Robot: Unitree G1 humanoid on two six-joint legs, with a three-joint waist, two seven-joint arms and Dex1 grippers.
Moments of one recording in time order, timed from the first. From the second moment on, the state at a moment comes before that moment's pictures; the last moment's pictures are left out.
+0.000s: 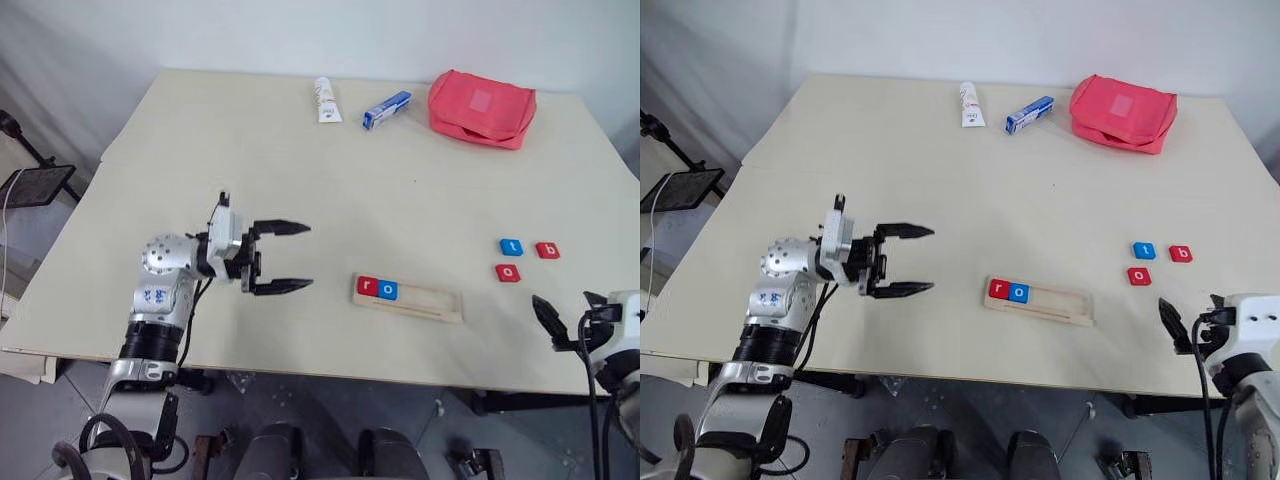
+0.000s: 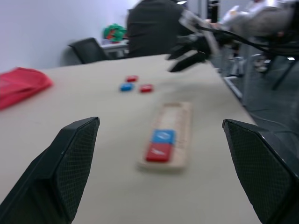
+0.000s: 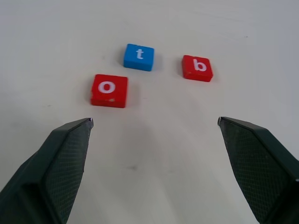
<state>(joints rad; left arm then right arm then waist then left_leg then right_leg) -0.60 0.42 0.03 0.37 -0.42 -0.13 -1.44 0.19 -0.61 -0.58 -0.13 0.47 0.33 0.47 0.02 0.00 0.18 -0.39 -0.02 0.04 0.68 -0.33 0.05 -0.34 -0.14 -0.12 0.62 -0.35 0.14</state>
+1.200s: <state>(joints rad) -0.58 0.38 0.01 0.51 -0.43 -0.27 -1.50 0.04 -0.73 -0.60 0.00 0.45 0.34 0.58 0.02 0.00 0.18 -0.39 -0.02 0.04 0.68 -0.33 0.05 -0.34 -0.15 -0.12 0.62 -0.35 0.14</state>
